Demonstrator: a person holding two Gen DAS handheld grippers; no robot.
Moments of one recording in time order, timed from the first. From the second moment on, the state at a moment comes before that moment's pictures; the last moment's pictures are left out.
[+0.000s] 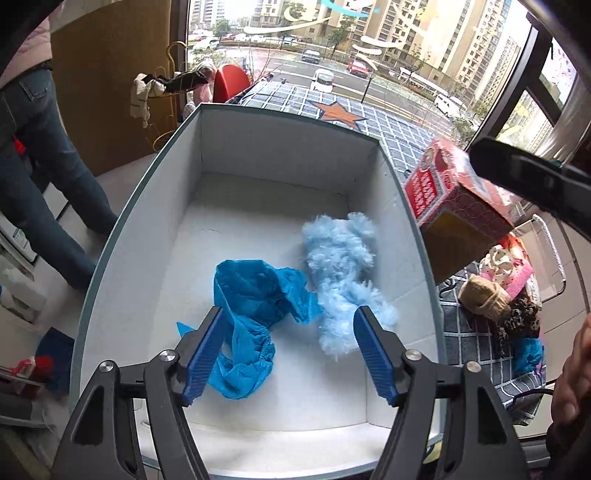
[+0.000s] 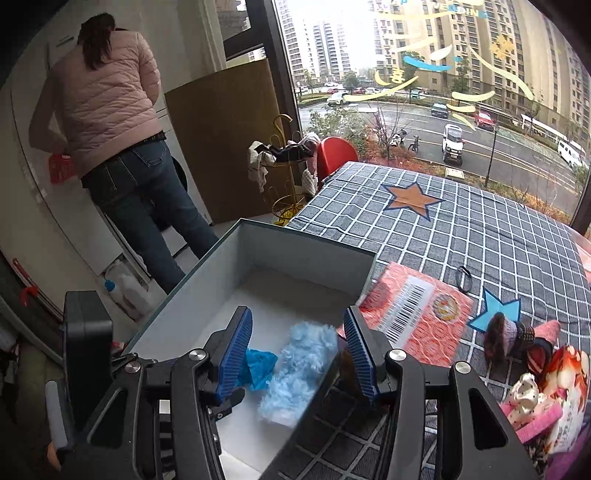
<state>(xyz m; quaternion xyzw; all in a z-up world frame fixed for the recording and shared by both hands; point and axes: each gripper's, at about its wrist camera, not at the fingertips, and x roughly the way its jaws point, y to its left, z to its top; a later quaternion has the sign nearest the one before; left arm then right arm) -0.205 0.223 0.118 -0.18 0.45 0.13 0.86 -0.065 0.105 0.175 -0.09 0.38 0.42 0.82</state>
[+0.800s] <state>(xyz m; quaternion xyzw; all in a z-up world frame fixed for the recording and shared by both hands) -0.145 0.004 0.125 -0.04 0.50 -0.10 0.86 -0.073 -0.182 0.112 -0.05 0.44 0.17 0.88</state>
